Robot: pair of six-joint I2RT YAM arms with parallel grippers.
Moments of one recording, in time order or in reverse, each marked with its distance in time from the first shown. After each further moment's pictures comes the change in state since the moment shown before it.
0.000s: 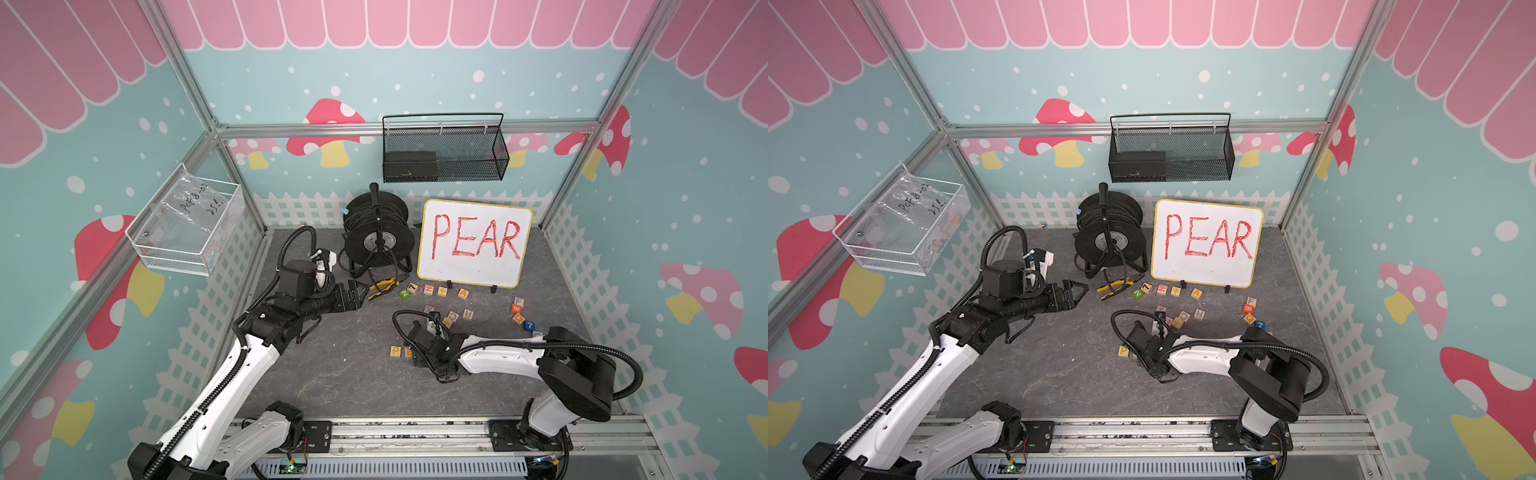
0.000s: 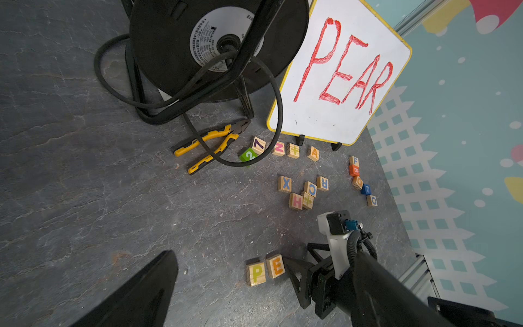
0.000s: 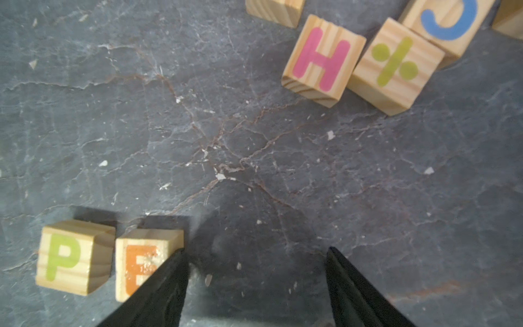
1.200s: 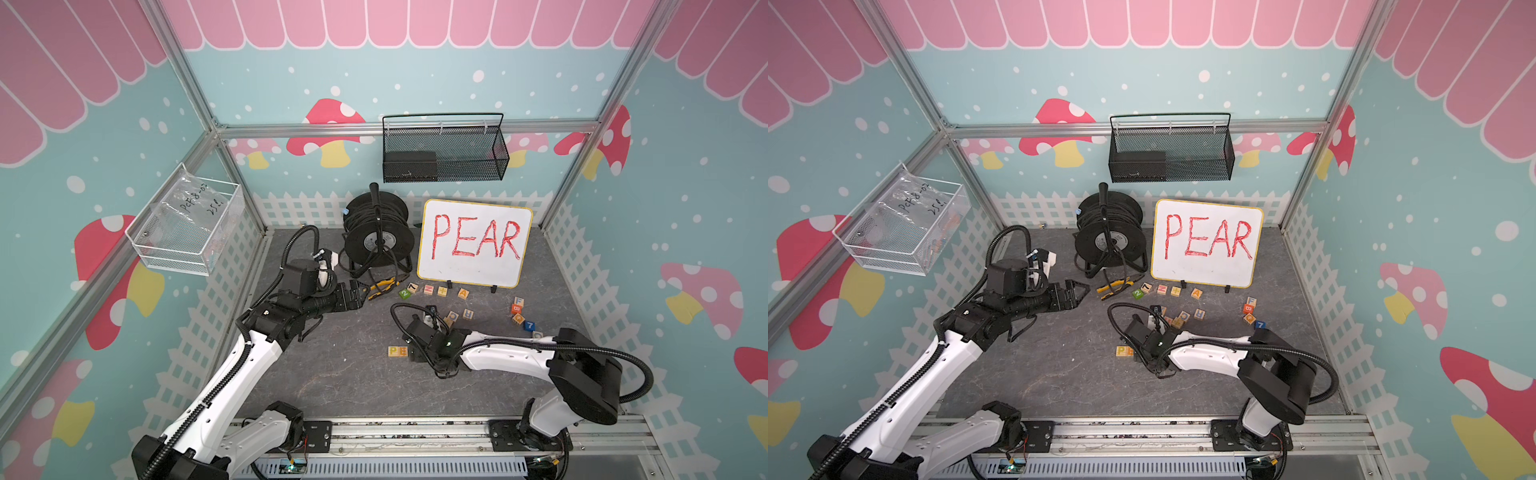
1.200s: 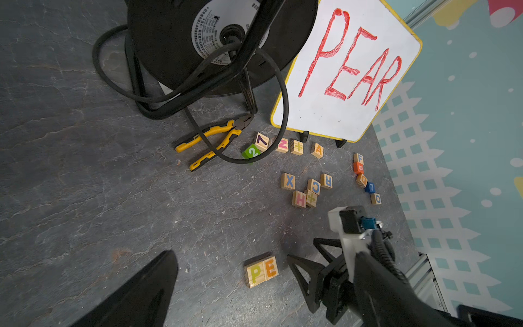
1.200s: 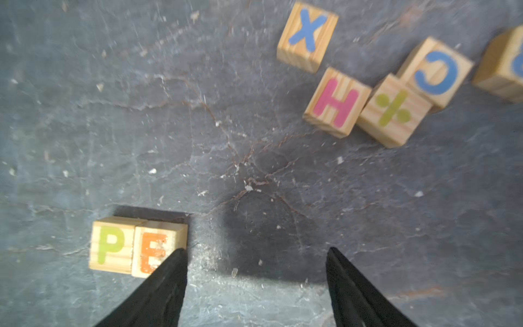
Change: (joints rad) left arm 0.000 0.033 0.000 0.000 0.000 0.002; right arm -0.019 -0.071 0.064 -0.060 0.024 -0.069
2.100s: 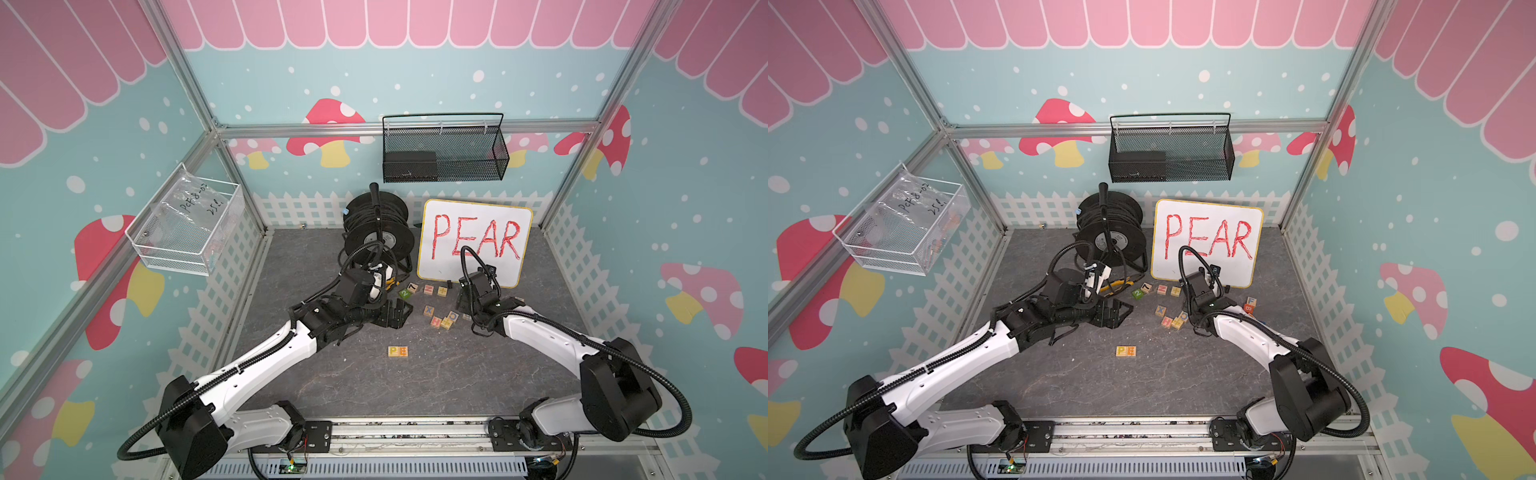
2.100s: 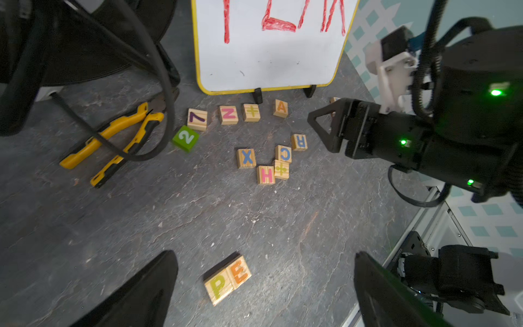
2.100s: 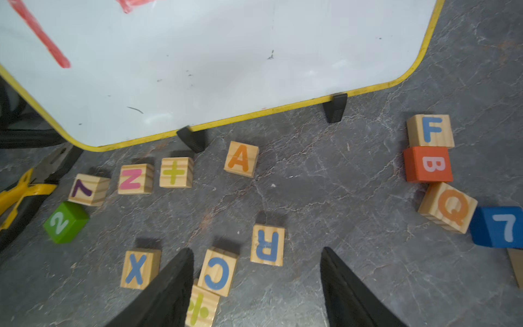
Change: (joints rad) left arm -0.381 0.205 -0.001 0.206 -0.135 0.040; right arm -0.545 -0.093 -0.009 0.097 0.007 -0.211
